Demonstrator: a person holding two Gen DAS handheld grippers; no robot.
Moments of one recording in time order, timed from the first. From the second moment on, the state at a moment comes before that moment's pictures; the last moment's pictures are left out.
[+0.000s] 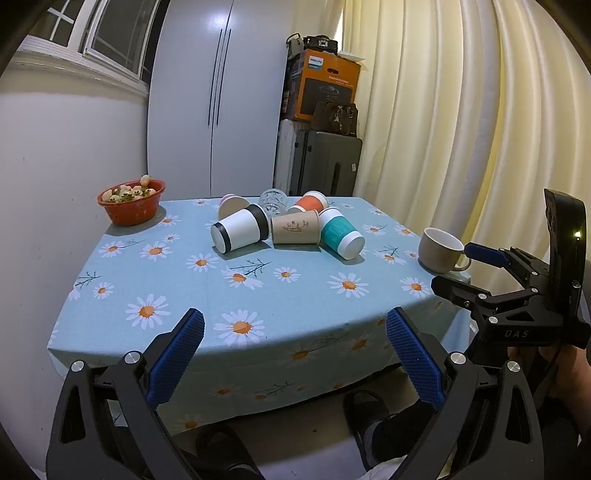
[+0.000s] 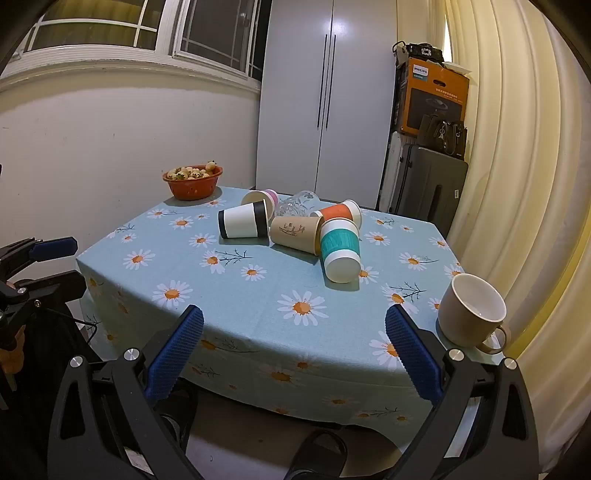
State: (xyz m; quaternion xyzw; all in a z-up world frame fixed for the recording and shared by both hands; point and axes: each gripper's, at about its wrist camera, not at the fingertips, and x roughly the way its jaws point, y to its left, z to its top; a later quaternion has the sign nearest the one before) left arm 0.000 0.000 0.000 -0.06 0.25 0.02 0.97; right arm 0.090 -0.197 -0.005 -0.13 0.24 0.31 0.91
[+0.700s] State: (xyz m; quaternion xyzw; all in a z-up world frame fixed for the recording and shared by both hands) left arm -0.001 -0.002 0.000 -0.06 0.26 0.01 0.96; right arm 0.090 -0.196 -0.005 -0.13 0.24 0.31 0.91
